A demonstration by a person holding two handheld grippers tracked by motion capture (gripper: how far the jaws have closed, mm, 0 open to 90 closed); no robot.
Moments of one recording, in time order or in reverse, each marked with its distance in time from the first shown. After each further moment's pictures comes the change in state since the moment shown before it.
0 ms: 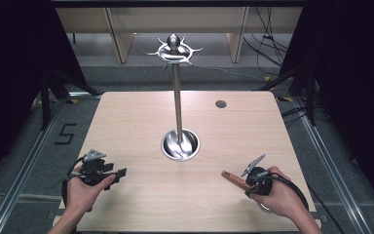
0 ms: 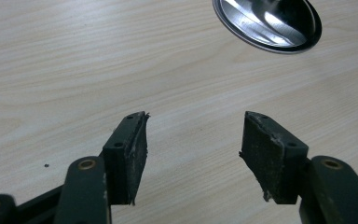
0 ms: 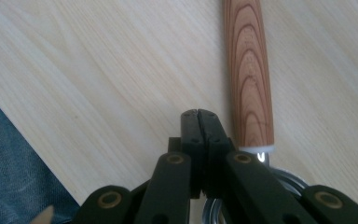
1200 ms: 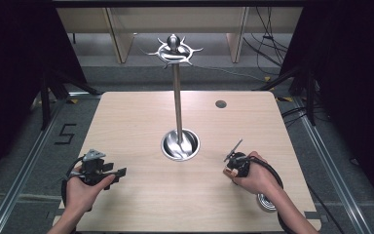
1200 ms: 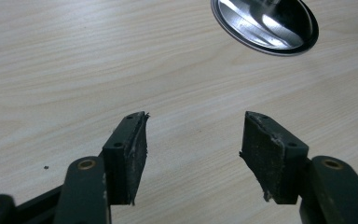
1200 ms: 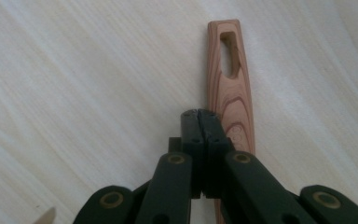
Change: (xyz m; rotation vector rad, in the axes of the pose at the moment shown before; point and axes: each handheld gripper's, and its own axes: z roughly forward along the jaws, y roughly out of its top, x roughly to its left) left arm 0.001 0.000 -0.002 -0.001 -0.007 0.003; right arm -0.020 0.060 0.032 0.086 -0.028 0.042
